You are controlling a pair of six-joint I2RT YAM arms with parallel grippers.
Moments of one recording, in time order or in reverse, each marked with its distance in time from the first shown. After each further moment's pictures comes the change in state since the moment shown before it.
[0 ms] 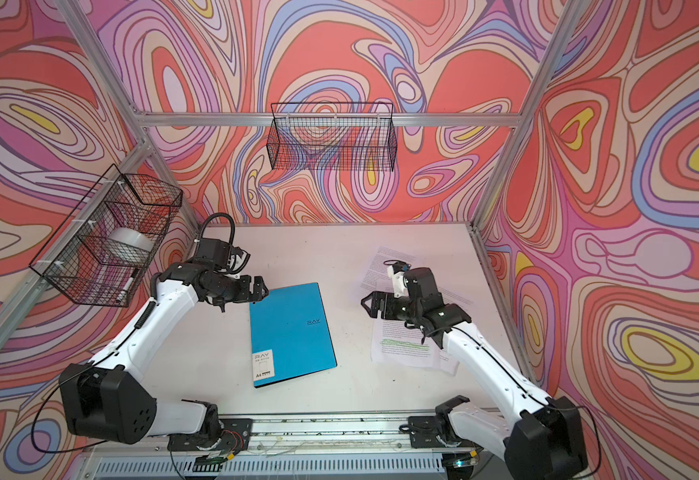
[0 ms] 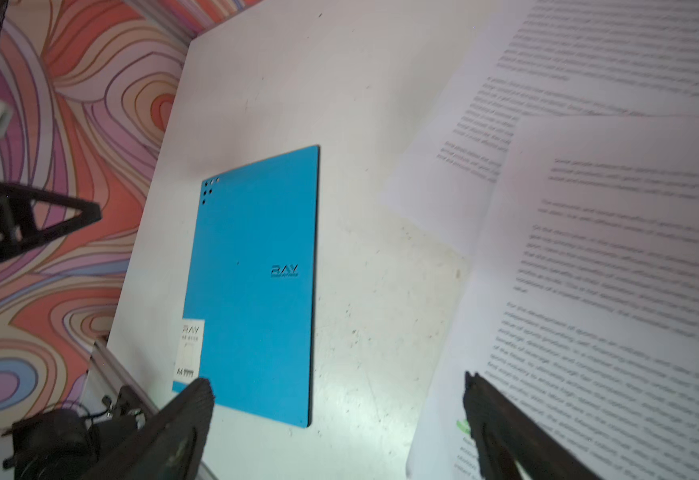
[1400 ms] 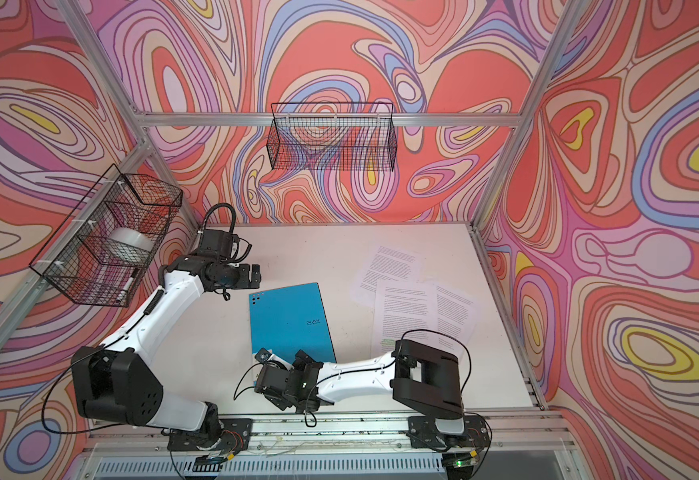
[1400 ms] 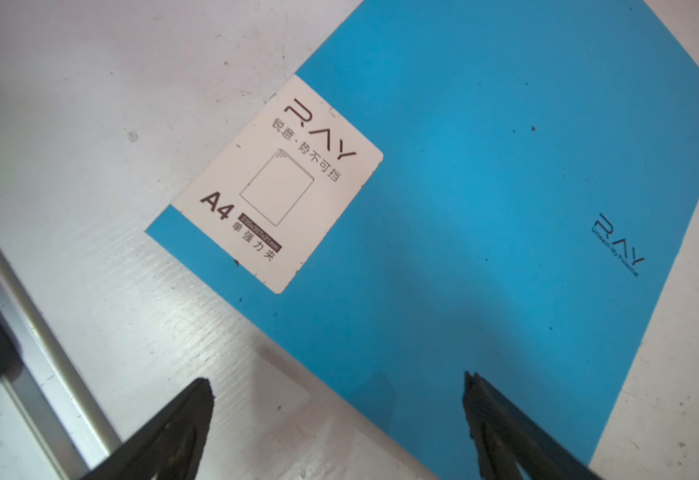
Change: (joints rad) left arm 0.001 0.084 0.069 0.109 -0.209 0.054; right arm 0.972 0.786 0.378 0.106 0.732 -0.127
